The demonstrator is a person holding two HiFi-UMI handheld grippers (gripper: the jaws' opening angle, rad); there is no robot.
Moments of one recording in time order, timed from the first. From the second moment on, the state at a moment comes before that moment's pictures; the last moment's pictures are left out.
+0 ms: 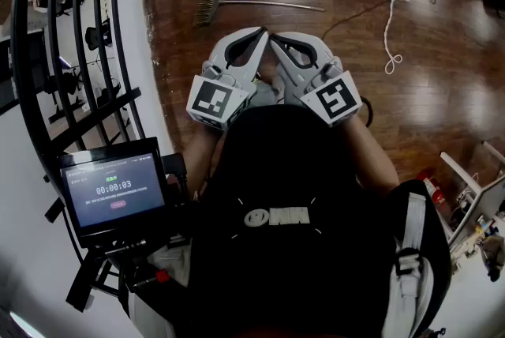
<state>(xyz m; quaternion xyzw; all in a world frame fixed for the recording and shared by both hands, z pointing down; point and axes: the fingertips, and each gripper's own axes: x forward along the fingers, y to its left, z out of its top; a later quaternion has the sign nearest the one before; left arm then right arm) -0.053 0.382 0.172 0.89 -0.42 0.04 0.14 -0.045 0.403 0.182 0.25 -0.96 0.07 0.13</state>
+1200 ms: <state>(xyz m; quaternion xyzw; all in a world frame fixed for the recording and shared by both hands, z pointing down) 0.069 0.139 0.278 0.91 -0.34 0.19 0.13 0.088 0.154 0.267 0.27 -0.94 0.15 0.12</state>
